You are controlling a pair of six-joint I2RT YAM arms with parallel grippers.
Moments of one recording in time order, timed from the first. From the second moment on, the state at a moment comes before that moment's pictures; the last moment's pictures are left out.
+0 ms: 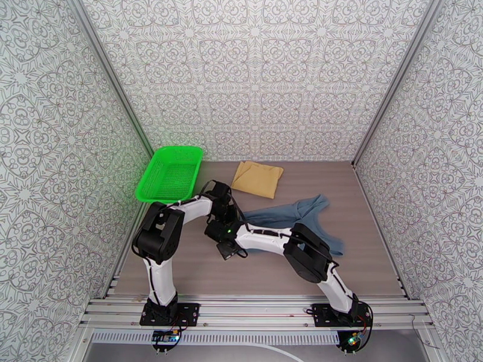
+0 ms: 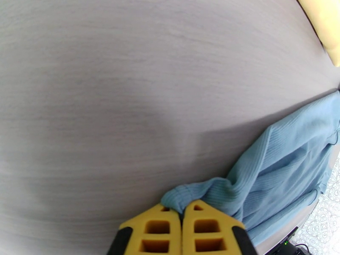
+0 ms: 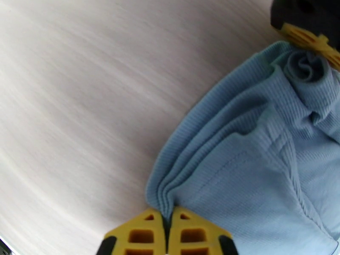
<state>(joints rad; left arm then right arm) -0.39 1.95 1.21 -0.44 0.33 -0.63 1.10 2.19 1.65 -0.77 0.19 0.49</state>
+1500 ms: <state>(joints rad) -0.72 2.45 2.21 -0.97 0.19 -0.60 0.86 1.45 0.81 -0.60 0.38 0.76</state>
